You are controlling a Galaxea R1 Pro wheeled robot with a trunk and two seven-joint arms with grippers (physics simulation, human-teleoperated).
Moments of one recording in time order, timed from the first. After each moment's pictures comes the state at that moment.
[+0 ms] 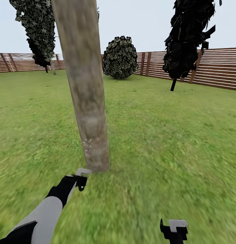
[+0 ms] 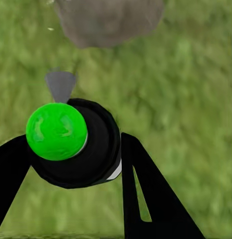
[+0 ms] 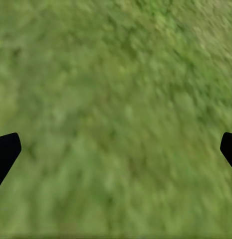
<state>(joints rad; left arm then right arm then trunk) -0.79 -0.05 0.31 -0.44 -0.52 0.36 -0.18 -0.43 0.01 -0.42 -0.09 0.63 -0.57 -0.39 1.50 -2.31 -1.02</state>
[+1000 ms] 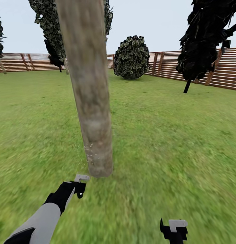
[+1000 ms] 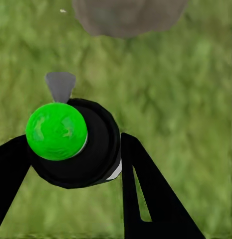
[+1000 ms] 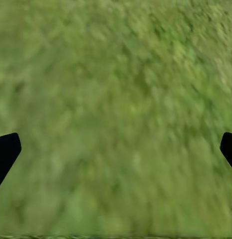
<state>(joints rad) -0.75 -0.04 0.32 -0.42 -0.49 0.35 -0.17 -0.43 0.01 -0.41 -0.09 0.63 -0.57 -0.39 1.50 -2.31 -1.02</state>
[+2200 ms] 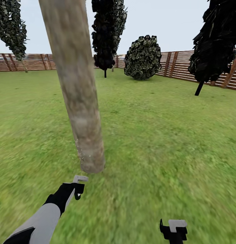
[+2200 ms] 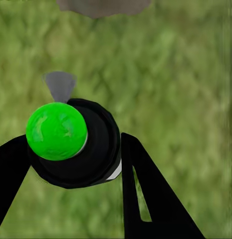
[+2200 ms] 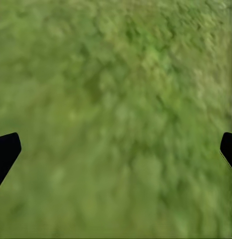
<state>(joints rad) -0.75 -0.04 0.33 -0.40 -0.45 0.35 -0.09 -0.43 0.01 -0.41 -0.08 0.63 -0.57 -0.39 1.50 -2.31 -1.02</state>
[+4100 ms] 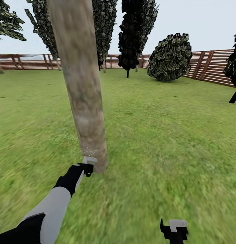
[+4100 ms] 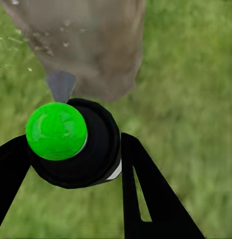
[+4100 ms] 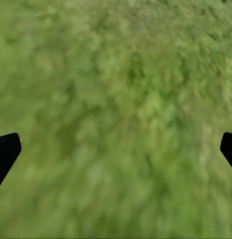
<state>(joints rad) -0.86 -0.12 0.28 -0.50 -0.45 0.37 -0.11 -0.43 0.01 -0.42 -0.09 0.63 -0.57 -0.39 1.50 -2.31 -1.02</state>
